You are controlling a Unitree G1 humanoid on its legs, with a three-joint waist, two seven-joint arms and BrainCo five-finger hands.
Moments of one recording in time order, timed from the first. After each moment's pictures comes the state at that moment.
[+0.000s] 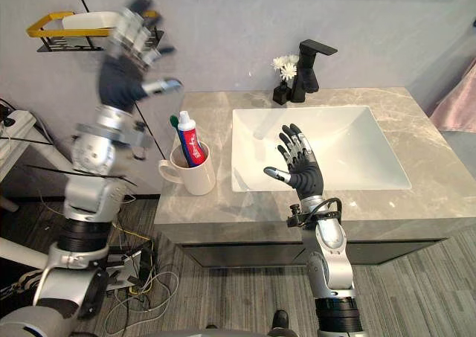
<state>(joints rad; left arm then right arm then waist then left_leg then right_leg) -0.67 0.48 0.05 -0.23 -0.39 -0.15 0.03 -0.03 -0.11 -0.04 -0.14 0.39 -0.10 0.20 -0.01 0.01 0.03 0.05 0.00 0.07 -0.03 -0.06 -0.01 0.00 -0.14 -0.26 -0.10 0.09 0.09</state>
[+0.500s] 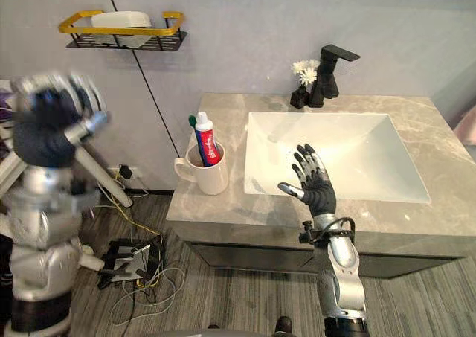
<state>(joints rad) 0.12 0.26 0.11 -0.61 -0.51 -0.14 -0.13 0.11 -0.06 -0.12 -0.17 0.39 -0.10 0.22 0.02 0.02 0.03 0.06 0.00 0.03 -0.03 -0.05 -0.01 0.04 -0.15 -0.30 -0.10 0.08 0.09</state>
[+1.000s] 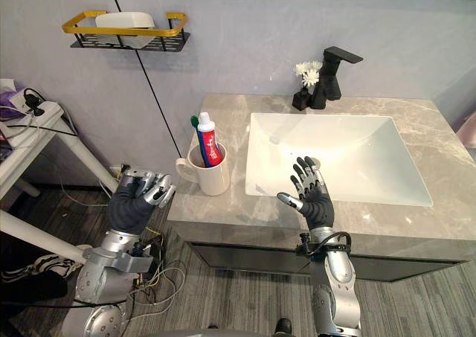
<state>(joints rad) 0.29 0.12 -0.15 -0.50 -0.46 -0.06 -0.20 0.17 0.00 -0.10 -0.20 0.38 -0.07 0.22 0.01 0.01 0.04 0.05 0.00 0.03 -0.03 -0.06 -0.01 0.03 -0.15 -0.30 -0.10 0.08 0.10</state>
